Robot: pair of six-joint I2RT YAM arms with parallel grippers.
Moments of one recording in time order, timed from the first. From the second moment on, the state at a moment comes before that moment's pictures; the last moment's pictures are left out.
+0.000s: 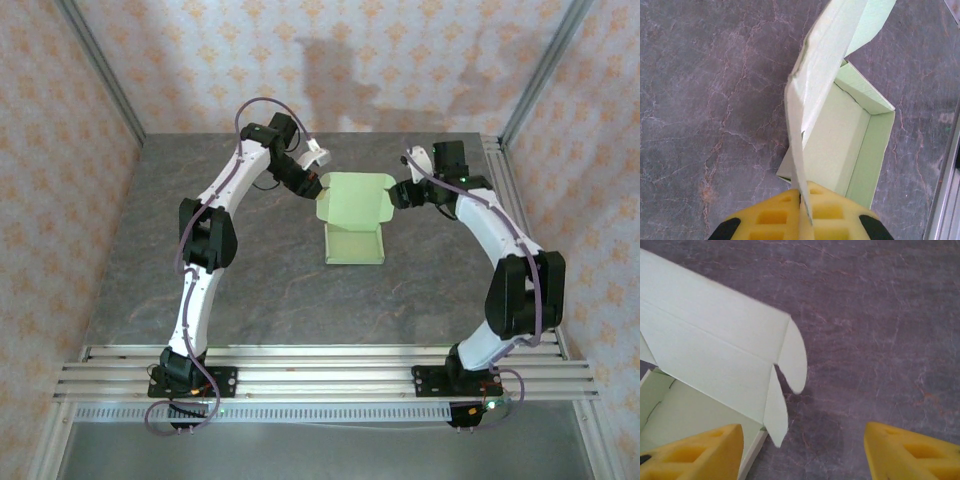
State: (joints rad) left arm -0.29 2.39 2.36 -1.29 0.71 0.40; right arm 0.13 1.62 1.31 -0.55 -0.33 -0.28
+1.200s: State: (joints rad) left arm -0.29 2.39 2.37 -1.31 0.71 0.41; right arm 0.13 1.91 1.61 -0.93 -0.50 -0.48
